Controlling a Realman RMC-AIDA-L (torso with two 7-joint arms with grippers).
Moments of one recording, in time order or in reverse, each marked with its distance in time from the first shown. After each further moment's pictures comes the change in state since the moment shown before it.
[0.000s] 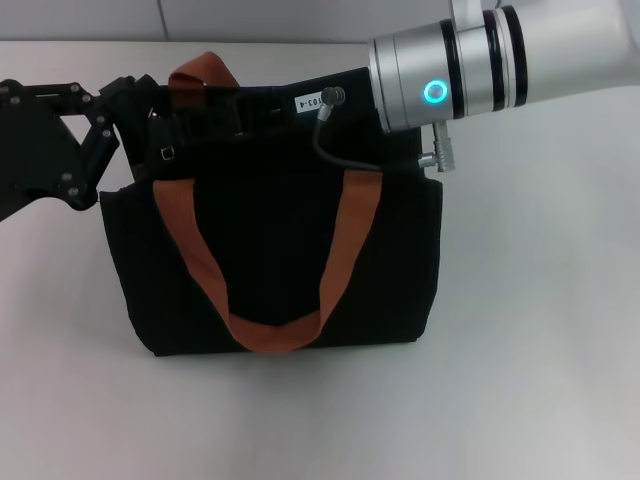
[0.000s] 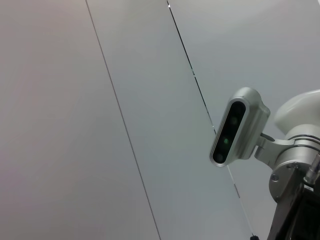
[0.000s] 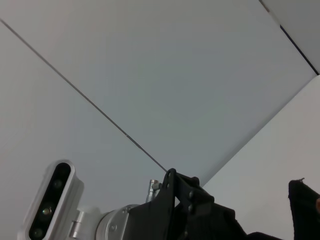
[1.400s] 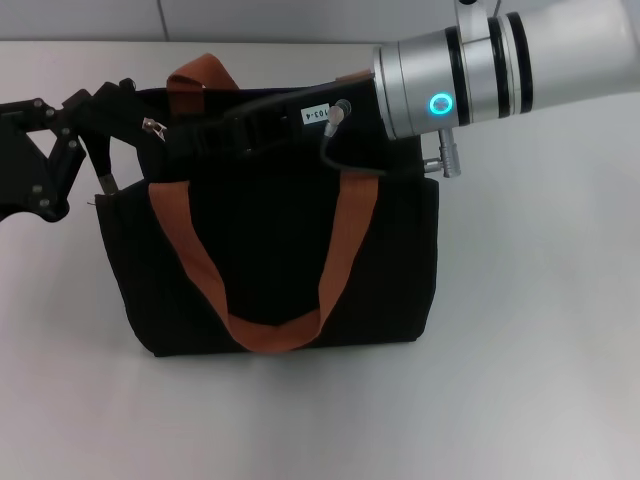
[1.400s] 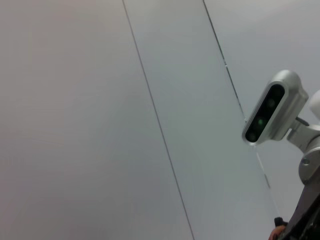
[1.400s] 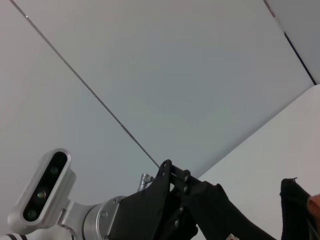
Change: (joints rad) left arm 0.051 -0.007 -0.055 -0.014 -0.005 -0.016 0.012; right arm -0.078 0.000 -0.144 -0.131 0.069 0.045 -0.027
